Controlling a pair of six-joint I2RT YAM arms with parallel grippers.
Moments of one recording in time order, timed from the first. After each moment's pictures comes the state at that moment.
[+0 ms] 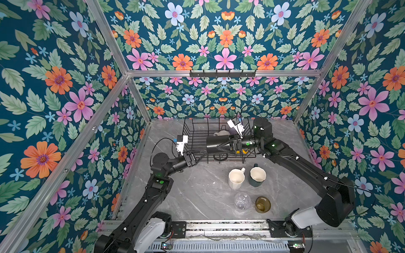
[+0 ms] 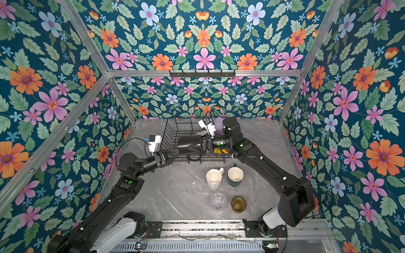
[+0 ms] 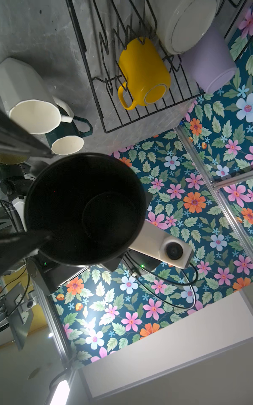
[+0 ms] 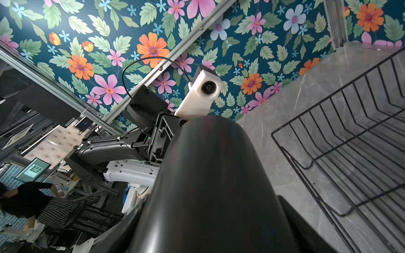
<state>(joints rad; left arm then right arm) -0.32 0.91 0.54 0.53 0.85 -1.21 0.56 1.47 1.28 -0.06 -0.98 0.41</state>
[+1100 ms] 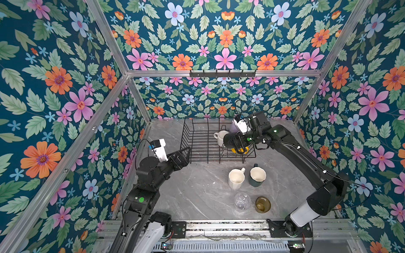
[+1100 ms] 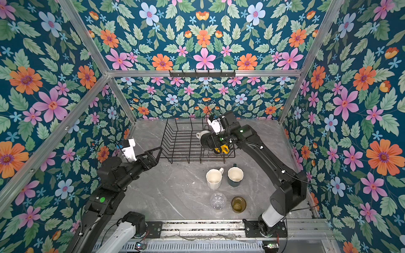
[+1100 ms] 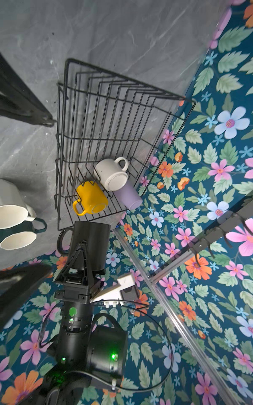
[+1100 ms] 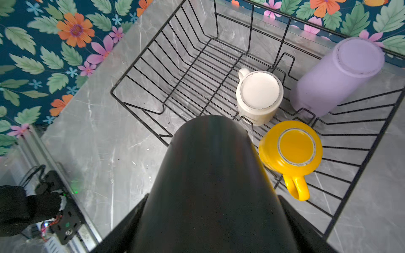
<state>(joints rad) -0.31 0.58 0.79 -0.39 0.18 -0.71 0.54 1.63 1.67 -0.85 -0.21 0.03</state>
